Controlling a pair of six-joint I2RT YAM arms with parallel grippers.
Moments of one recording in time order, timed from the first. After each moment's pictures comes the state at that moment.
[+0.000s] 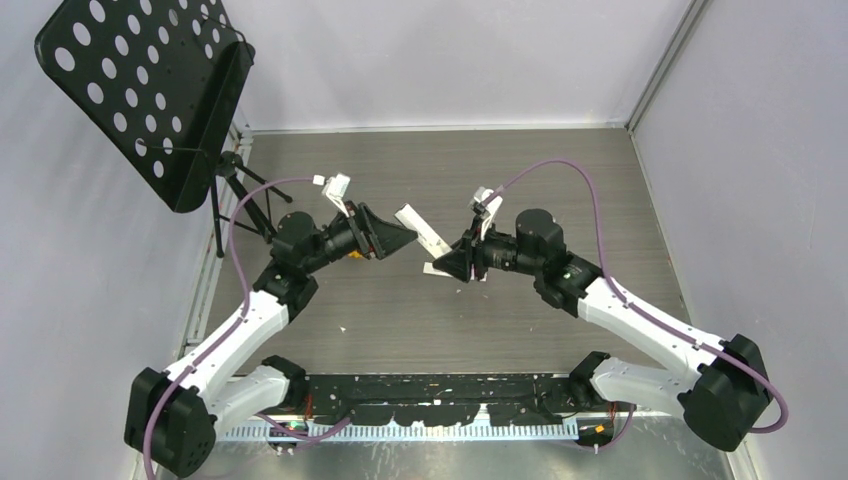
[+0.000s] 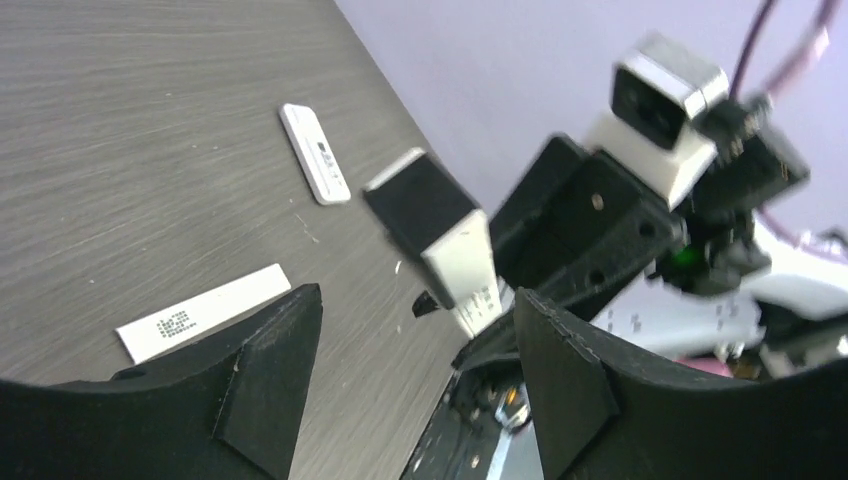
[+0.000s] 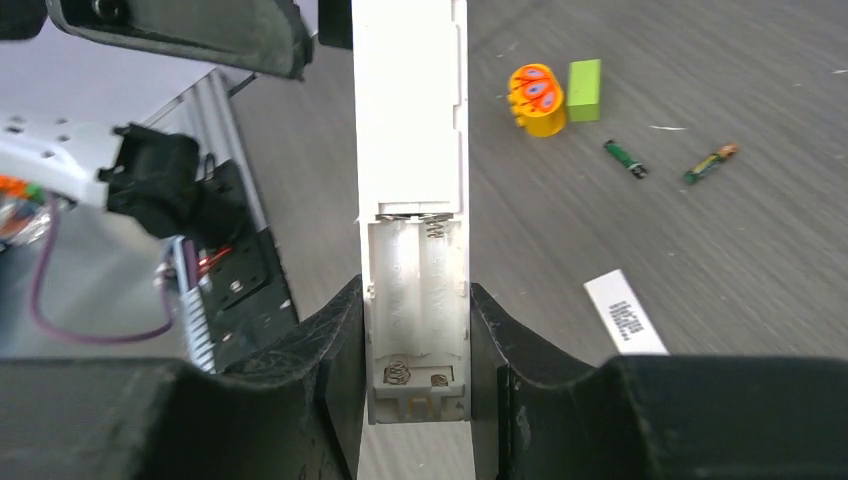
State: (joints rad) left arm -0.44 0.98 0.66 0.31 0.61 -0.73; right arm 0.69 1.07 0.76 0.06 -0.53 0.25
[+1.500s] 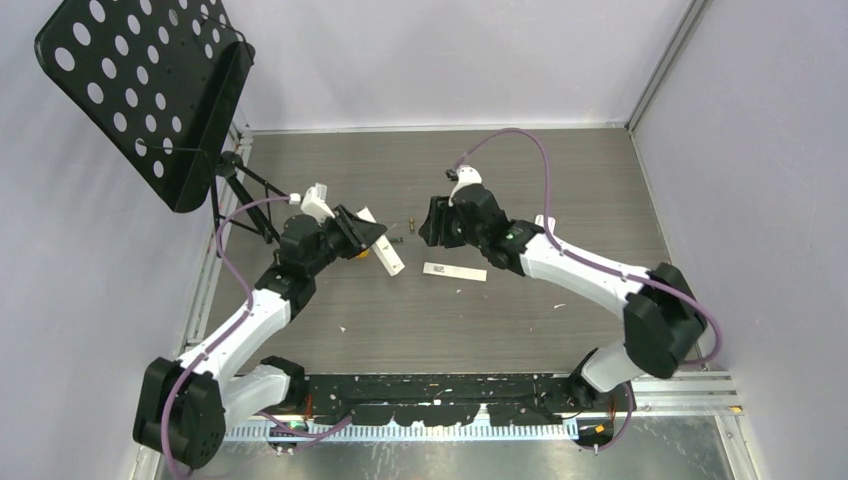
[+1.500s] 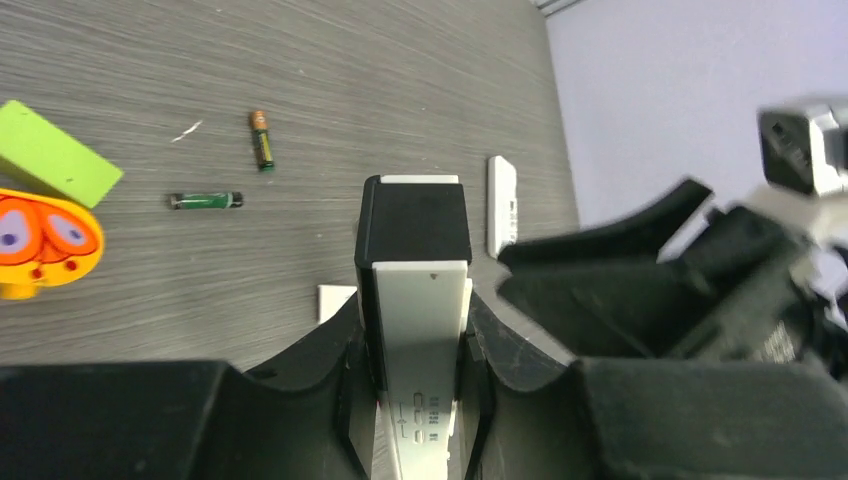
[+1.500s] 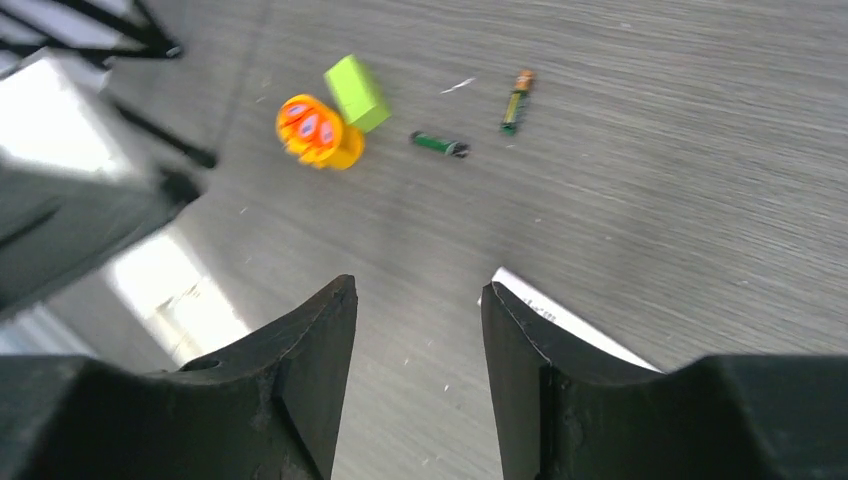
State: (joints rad) left arm -0.35 1.07 0.56 0.25 0.24 -0.87; right arm 0.78 1.45 1.02 -0.08 0.05 0.51
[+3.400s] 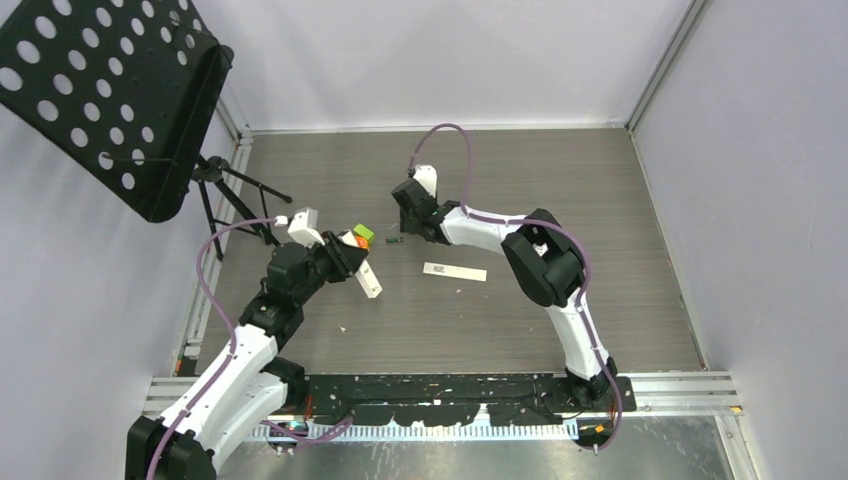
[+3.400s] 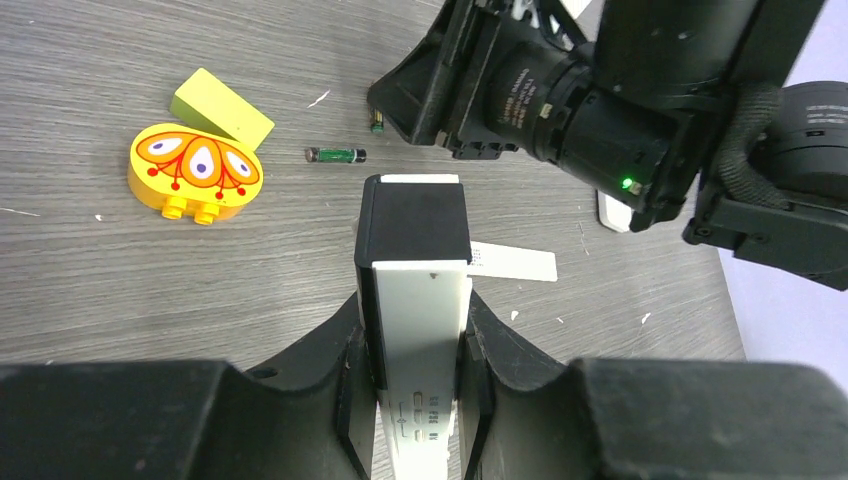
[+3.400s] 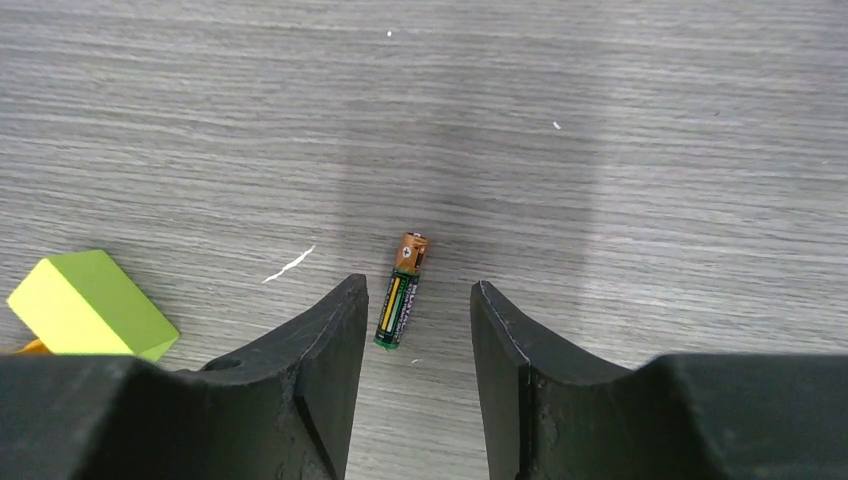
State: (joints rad) left arm -0.35 0.75 0.42 0.02 0.11 -0.63; right arm 0.78 2.18 1.56 -0.17 0.41 0.56
